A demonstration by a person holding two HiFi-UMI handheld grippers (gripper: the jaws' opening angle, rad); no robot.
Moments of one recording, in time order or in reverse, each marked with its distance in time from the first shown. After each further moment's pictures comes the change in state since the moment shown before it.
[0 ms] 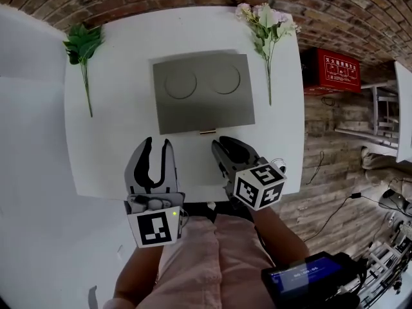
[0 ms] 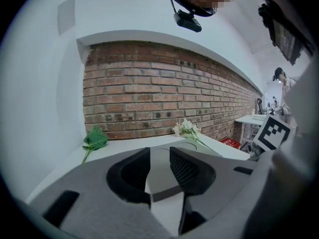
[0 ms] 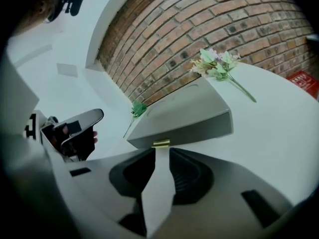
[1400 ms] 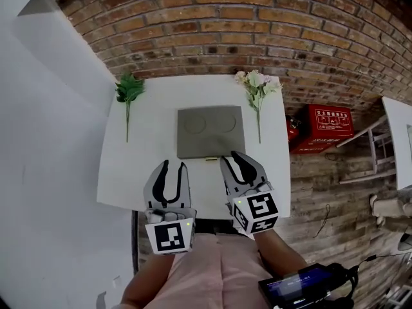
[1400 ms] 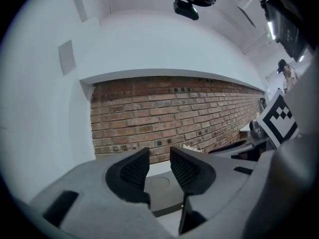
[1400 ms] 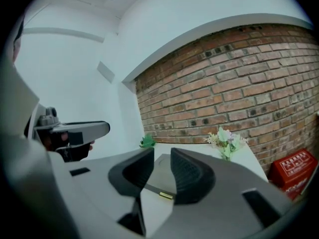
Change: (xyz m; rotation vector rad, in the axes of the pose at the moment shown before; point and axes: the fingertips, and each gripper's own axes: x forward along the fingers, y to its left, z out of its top) left arm -0.080 -0.038 0.096 0.076 -0.193 0.113; right arm -0.110 0.082 0.114 -0.447 -0.392 -0.031
